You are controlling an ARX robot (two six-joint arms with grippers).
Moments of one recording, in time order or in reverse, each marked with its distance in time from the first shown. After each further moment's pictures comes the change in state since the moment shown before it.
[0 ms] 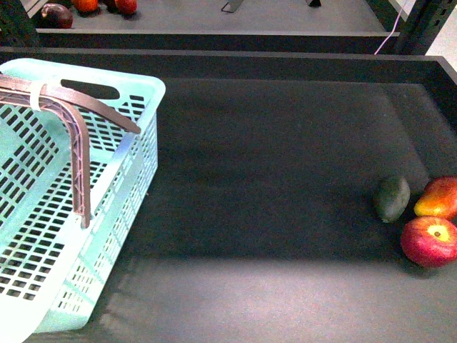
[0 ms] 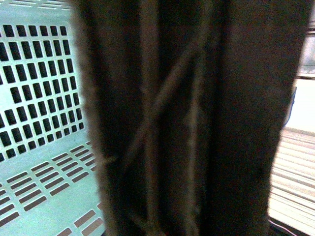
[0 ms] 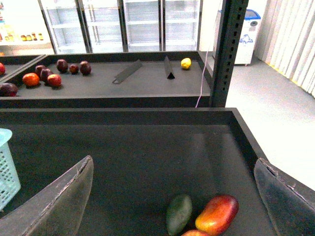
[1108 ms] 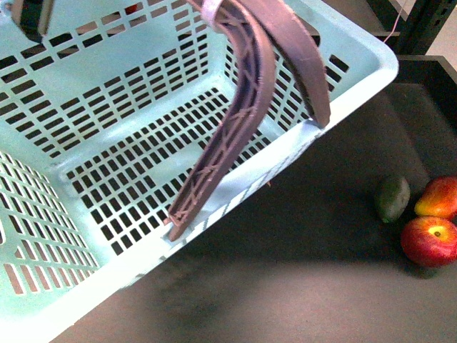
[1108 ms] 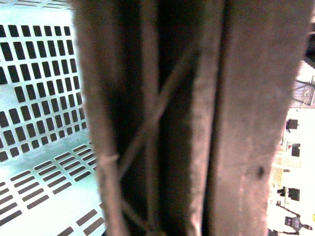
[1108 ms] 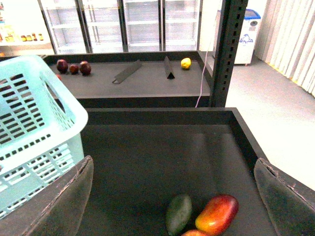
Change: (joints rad) left arm -0.496 -0.251 0.246 -0.420 0.071 0.206; right arm 0.000 0.000 0.000 0.000 0.000 0.000
